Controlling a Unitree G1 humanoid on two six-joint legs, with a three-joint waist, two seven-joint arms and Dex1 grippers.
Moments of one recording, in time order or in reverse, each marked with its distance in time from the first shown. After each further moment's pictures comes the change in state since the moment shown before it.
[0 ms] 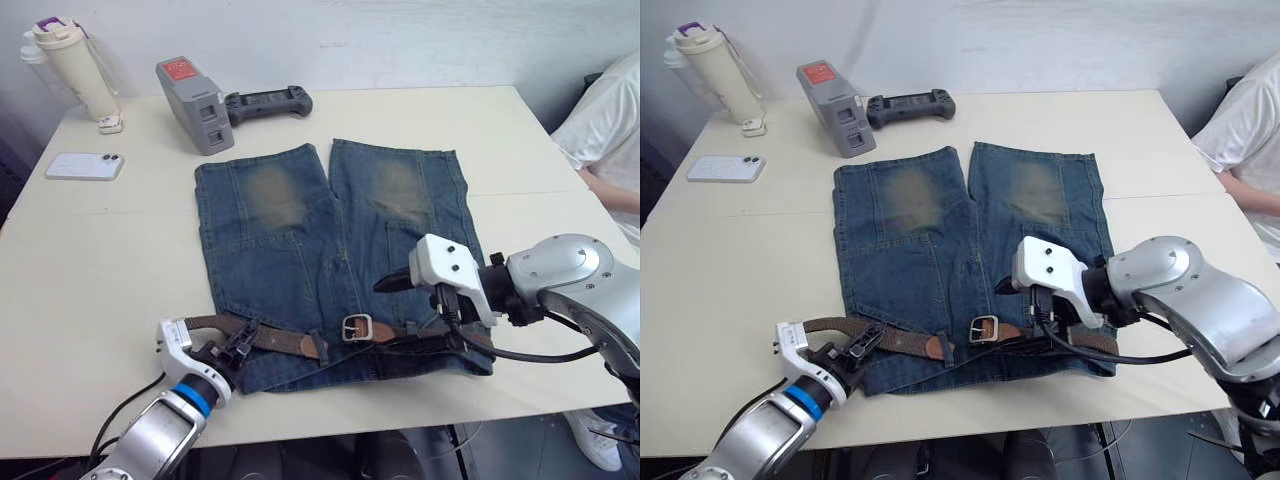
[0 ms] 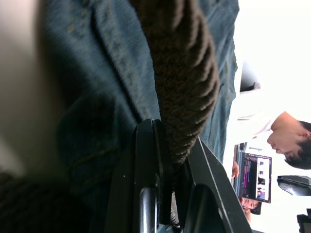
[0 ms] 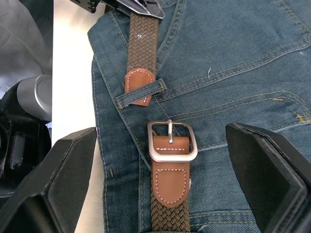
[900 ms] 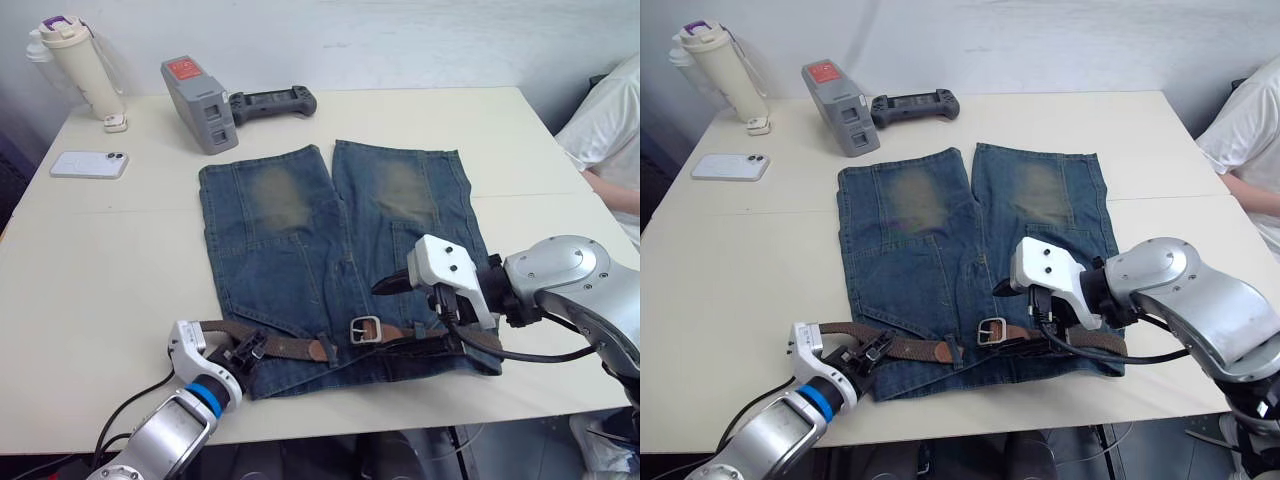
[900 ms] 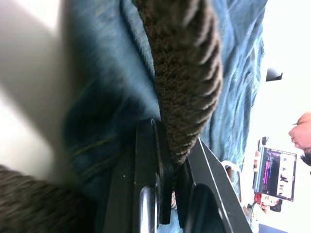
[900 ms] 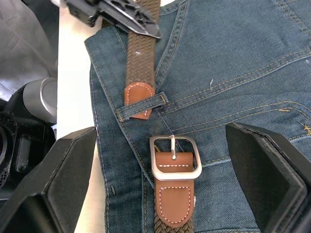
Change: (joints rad) left arm -0.072 0.022 -0.079 -0.017 0.014 -0.010 0.150; right arm 0.000 0.011 0.002 0.000 0.012 0.011 -0.003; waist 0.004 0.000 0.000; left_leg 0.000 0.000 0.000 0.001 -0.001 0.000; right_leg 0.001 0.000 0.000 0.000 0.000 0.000
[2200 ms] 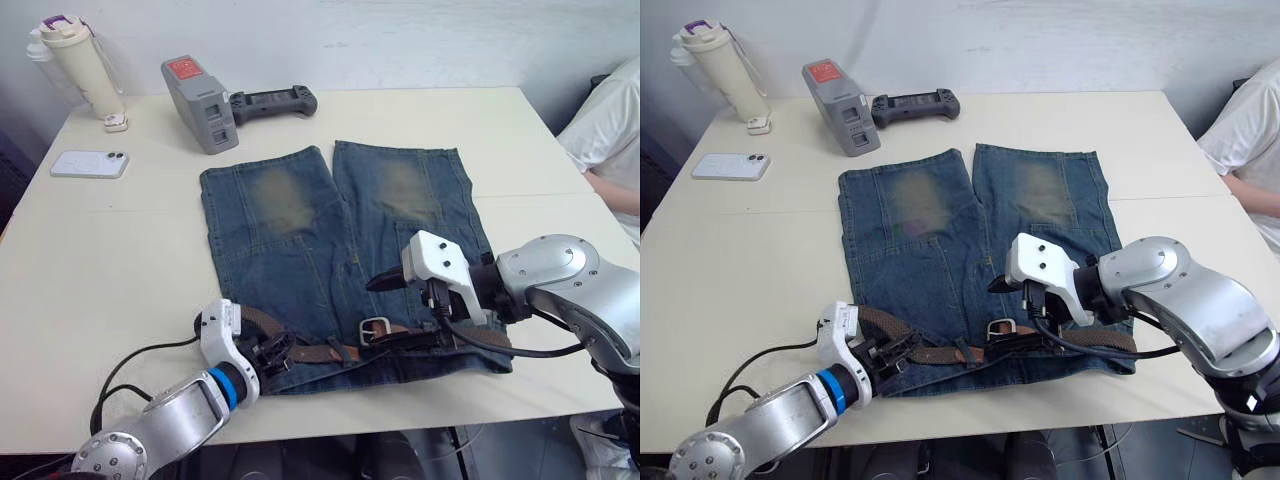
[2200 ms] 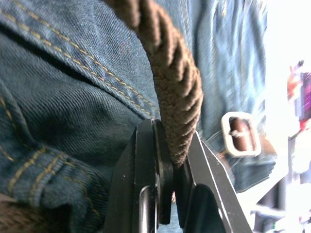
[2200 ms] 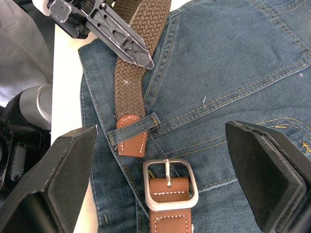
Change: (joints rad) left arm -0.191 0.222 -0.128 -0.037 -0.013 0.122 0.077; right arm -0.016 0.038 0.014 0.023 -0.006 0.000 -0.020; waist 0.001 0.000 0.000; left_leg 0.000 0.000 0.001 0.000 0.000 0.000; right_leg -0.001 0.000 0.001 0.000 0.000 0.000
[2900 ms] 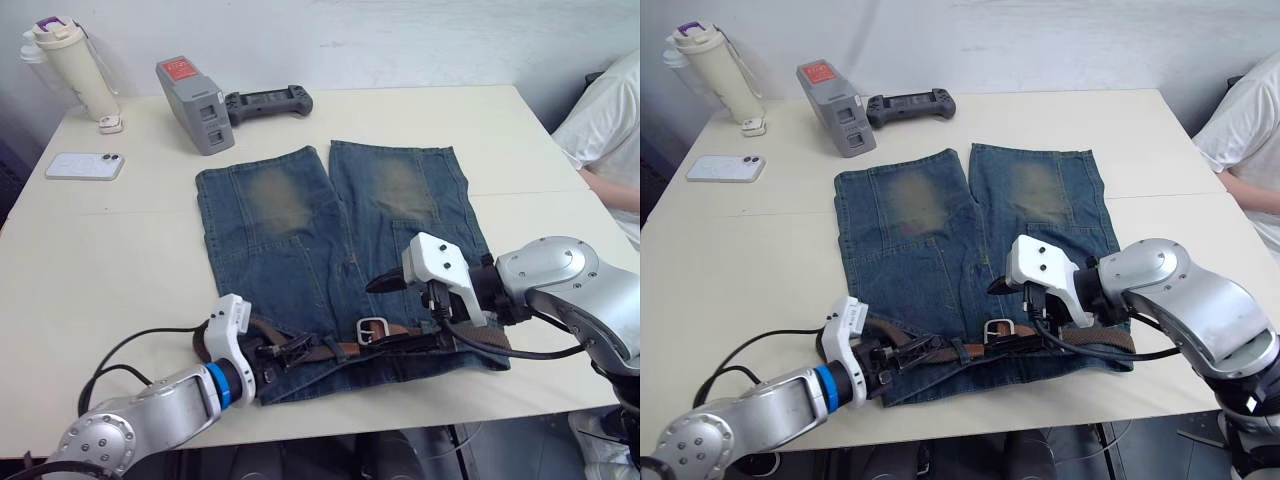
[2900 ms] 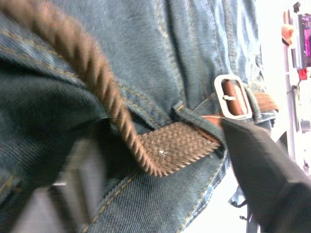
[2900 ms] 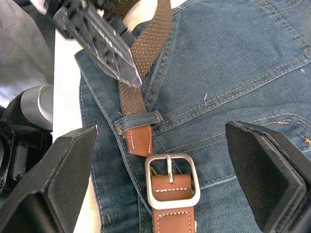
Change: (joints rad) left arm -0.063 0.180 0.034 0.025 -0.078 0.105 -0.160; right arm 0.012 -0.001 0.000 0.000 -0.001 -0.019 0.009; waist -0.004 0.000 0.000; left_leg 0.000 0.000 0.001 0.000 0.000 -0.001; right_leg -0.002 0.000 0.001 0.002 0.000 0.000
